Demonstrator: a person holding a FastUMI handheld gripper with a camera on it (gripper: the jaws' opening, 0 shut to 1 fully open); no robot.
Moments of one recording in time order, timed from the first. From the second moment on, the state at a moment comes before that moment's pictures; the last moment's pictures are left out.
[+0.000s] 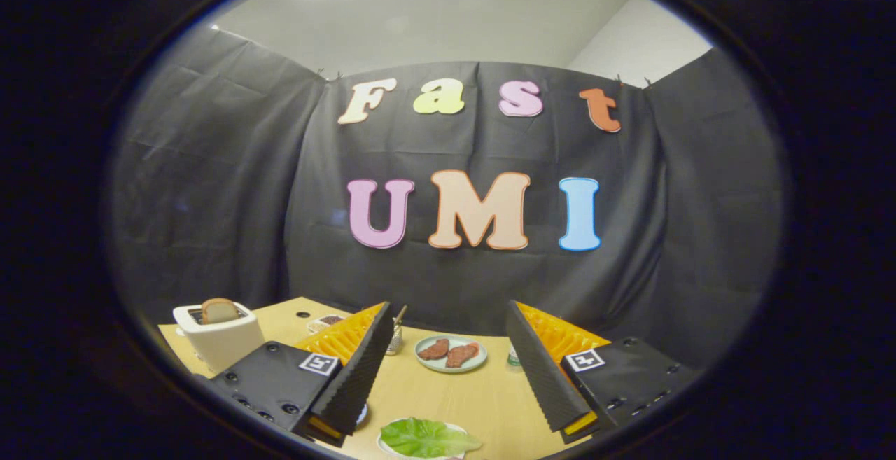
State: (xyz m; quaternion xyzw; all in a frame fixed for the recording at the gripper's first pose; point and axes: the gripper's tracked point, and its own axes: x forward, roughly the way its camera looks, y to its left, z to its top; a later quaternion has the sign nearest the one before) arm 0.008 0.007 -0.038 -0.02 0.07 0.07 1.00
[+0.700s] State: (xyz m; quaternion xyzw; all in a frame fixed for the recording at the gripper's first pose) arm 0.015 0.029 -0.145 -0.12 0.19 0.23 0.95
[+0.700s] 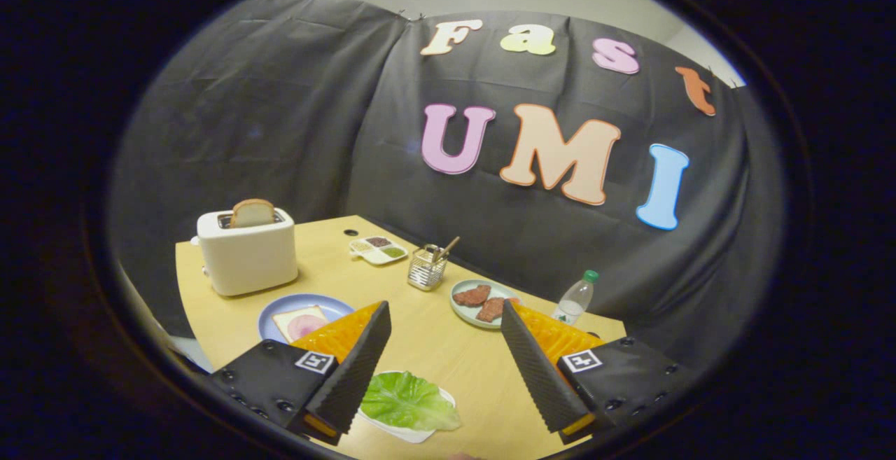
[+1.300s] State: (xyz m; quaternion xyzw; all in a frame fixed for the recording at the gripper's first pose) arm 0.004 0.032 -0.232 -0.14 0.29 0.36 0.88
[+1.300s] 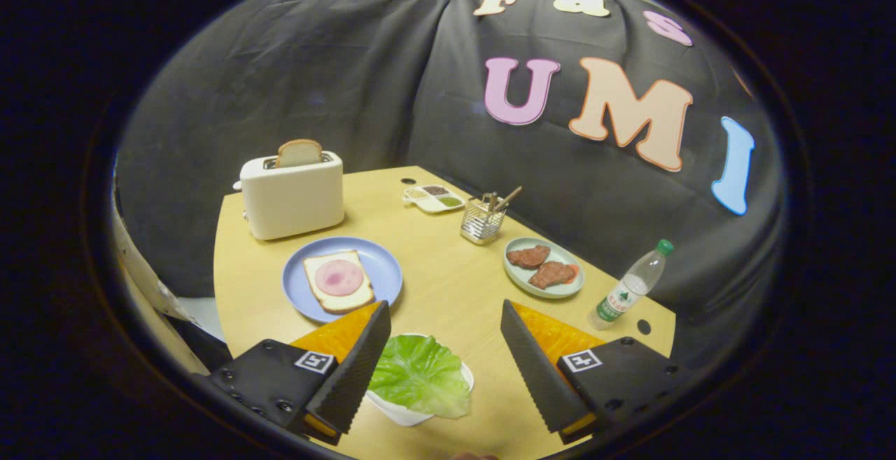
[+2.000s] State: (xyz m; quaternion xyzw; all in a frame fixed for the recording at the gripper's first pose) arm -0.028 0.031 -0.341 -0.19 0.40 0.42 0.79
